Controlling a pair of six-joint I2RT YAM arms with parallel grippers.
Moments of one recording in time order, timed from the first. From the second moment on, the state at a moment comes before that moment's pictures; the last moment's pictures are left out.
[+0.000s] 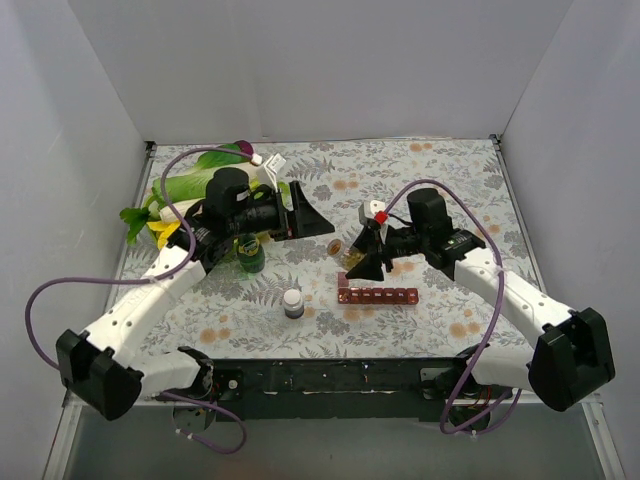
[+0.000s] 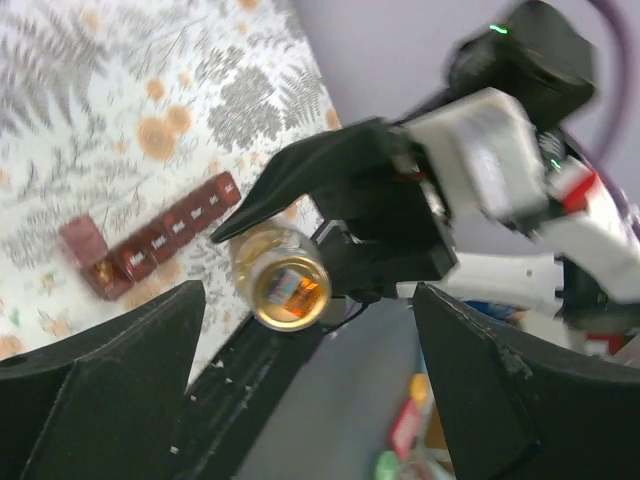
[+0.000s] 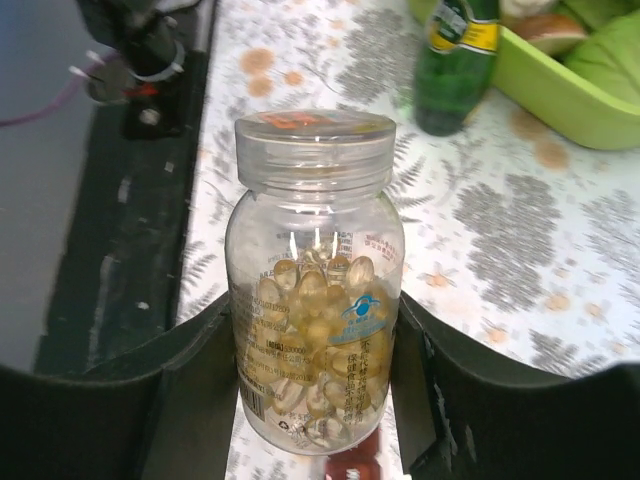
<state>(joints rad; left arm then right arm) -0.54 1.15 1.13 -0.27 0.63 -0.70 0.53 1.24 0.88 -0.21 -1.07 -0.37</state>
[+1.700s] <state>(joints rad) -0.57 1.31 1.12 -0.23 0.98 -0.01 0.55 1.28 0.70 0.23 -1.28 0.09</state>
